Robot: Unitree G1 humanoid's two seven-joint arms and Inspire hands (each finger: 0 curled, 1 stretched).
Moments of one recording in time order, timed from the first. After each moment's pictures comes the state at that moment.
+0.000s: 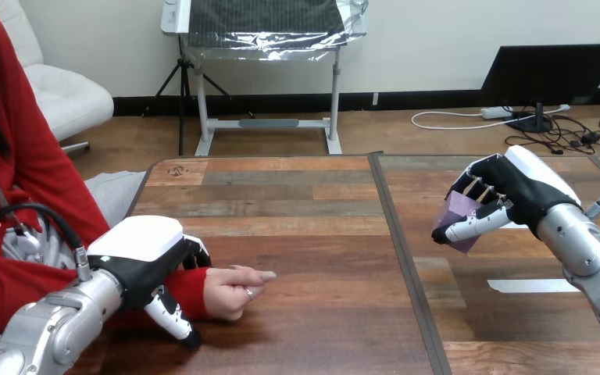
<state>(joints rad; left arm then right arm) -0.24 0.63 -0.26 0.33 0.83 -0.17 -0.24 -0.80 -0.51 0.22 1.32 -0.43 -0.40 0.01</state>
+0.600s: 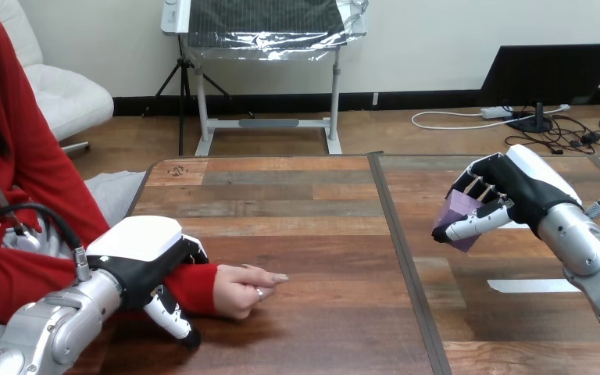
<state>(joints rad) -0.24 0.63 -0.26 0.33 0.83 -0.17 -0.24 -0.80 -0.51 0.22 1.32 -0.42 -0.40 0.01</state>
